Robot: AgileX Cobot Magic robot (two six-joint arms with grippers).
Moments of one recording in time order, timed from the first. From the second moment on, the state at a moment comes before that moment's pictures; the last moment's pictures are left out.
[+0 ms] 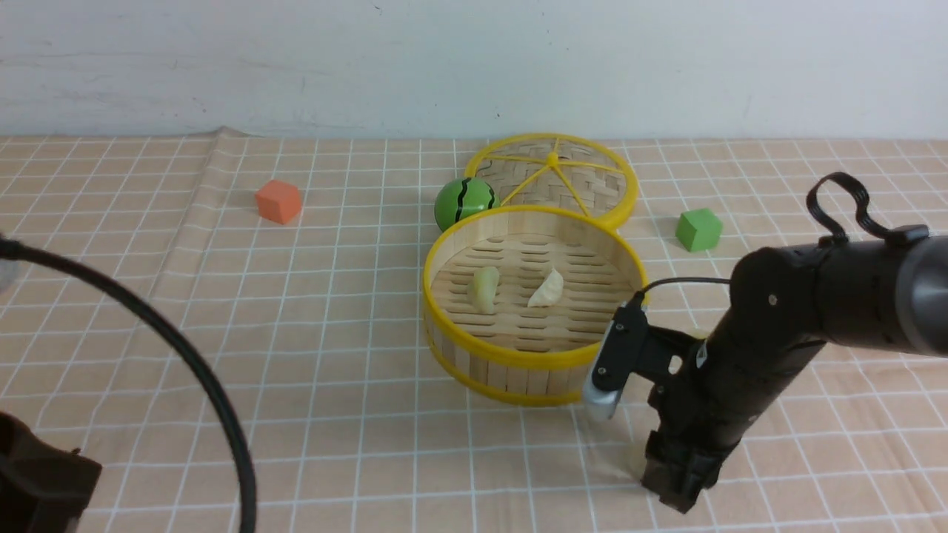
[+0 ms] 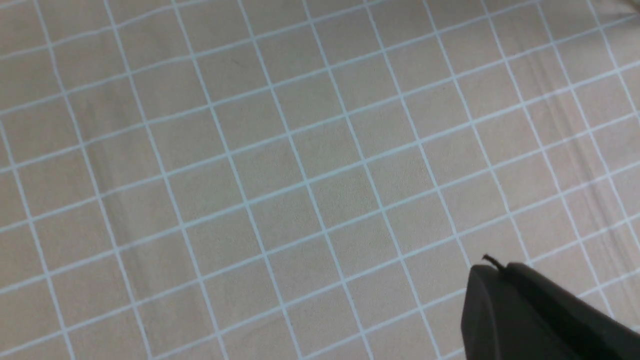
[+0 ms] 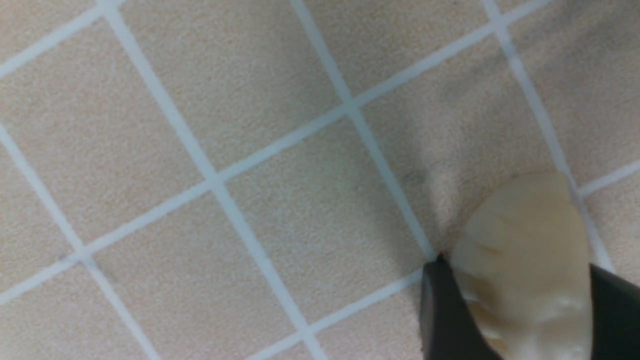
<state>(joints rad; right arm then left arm) 0.40 1.84 -1.09 0.23 0.68 -0.81 -0.47 0.77 -0.93 -0.01 1.14 -0.21</state>
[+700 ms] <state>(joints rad) 0.46 2.02 -1.83 0.23 0.95 -0.34 -0.47 0.71 -0.93 0.01 1.12 -0.21</state>
